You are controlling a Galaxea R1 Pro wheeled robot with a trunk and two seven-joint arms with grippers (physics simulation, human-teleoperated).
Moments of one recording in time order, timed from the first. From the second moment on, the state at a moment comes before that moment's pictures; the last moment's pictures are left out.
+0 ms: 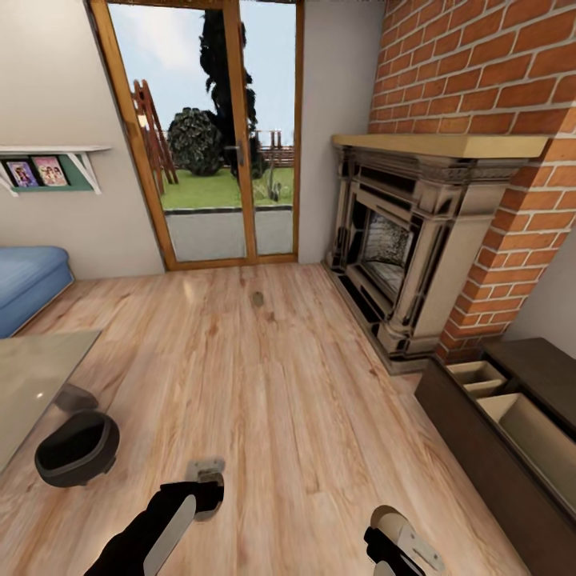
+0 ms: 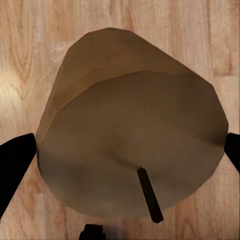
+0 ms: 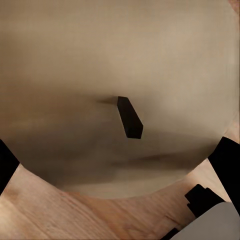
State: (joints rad) left arm -0.39 0.06 -0.33 -0.91 0.52 0.58 0.37; right arm -0.23 0.02 0.30 -0.79 -0.85 0.01 -0.64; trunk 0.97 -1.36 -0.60
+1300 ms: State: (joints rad) left arm -0.39 0.07 -0.33 -0.91 0.52 0.58 0.37; right arm -0.23 0.02 0.29 -0.79 -0.87 0.01 -0.64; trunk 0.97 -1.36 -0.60
